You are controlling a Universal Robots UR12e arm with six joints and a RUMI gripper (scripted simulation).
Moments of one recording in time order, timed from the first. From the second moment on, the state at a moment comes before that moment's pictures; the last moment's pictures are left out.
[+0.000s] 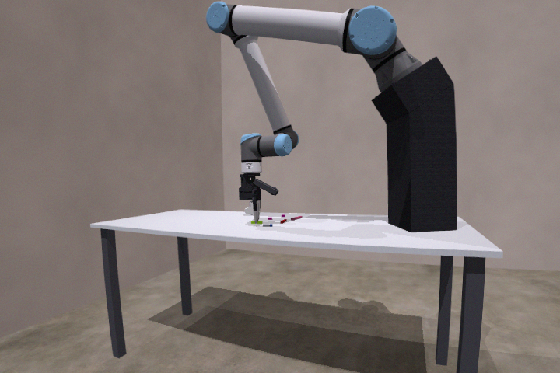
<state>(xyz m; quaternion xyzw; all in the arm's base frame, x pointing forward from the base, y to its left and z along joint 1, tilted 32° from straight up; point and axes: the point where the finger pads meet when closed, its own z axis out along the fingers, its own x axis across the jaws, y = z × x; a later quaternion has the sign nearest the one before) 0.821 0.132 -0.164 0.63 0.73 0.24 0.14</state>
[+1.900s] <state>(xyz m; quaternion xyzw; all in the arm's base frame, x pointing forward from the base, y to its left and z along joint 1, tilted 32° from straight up) 0.827 0.135 -0.174 0.63 0.73 0.24 0.14</state>
